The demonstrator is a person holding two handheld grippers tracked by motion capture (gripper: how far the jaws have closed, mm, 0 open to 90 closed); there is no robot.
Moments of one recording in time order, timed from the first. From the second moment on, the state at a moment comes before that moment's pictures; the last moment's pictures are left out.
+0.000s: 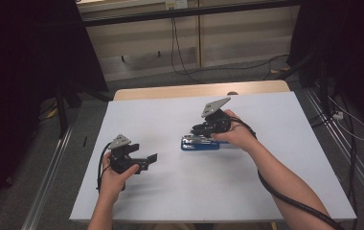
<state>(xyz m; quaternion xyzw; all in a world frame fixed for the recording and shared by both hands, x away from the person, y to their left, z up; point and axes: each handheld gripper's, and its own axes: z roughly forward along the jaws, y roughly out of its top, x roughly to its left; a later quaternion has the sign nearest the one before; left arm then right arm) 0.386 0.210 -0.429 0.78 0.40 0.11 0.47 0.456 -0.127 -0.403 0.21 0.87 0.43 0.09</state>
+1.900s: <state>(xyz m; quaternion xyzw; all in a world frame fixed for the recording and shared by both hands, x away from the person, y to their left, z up) 0.387 0.214 -0.430 0.78 0.40 0.11 0.47 0.474 -0.115 -0.418 0.17 0.89 0.41 0.06</state>
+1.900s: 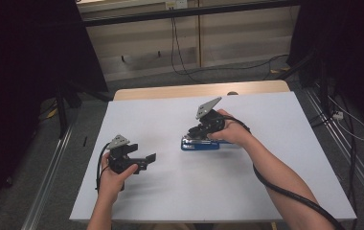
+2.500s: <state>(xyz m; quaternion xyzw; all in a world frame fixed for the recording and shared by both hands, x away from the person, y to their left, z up) 0.387 0.213 -0.432 0.78 0.40 0.11 0.47 0.476 -0.114 -0.418 0.15 0.89 0.42 0.06</state>
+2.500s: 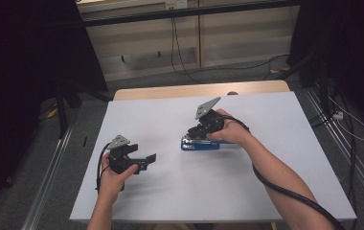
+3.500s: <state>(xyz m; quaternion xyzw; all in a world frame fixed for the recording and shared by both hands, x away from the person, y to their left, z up) 0.387 0.214 -0.432 0.78 0.40 0.11 0.47 0.478 -0.113 -0.424 0.15 0.90 0.41 0.06</state>
